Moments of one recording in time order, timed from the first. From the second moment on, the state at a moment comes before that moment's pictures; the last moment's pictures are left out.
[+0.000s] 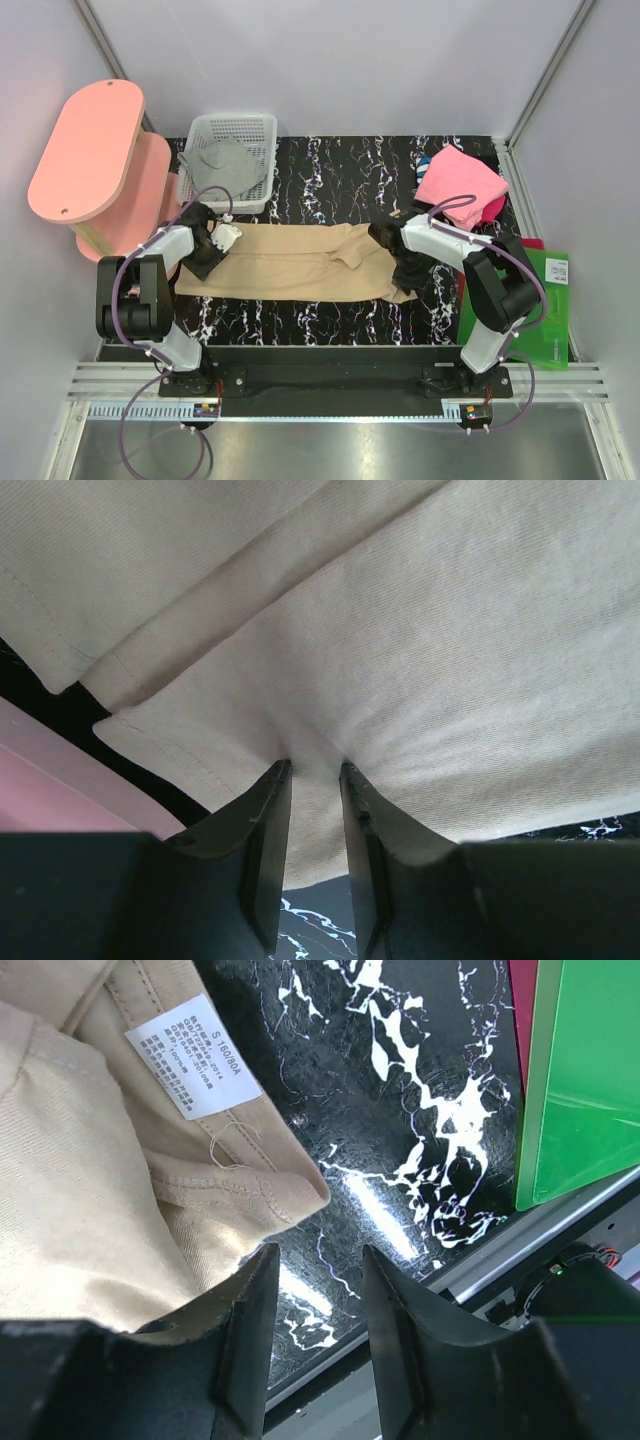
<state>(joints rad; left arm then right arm) 0.04 1.58 0.88 -0.63 -0.03 0.74 0.58 1.74 1.14 -1.17 0.36 1.13</state>
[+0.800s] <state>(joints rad) 0.07 1.56 0.85 -0.64 0.00 0.78 0.58 1.94 1.14 -1.30 0.43 1.23</state>
